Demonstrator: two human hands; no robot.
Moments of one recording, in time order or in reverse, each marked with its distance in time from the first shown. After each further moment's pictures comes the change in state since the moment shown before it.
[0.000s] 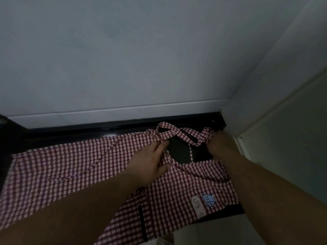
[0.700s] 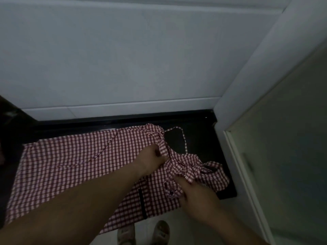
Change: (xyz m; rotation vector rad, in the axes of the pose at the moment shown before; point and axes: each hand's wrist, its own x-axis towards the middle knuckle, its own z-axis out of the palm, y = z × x) left_hand -0.020 0.028 -0.006 -0.701 -0.119 -0.352; right_hand -0.209 0.031 0.062 -0.242 -0.071 -0.638
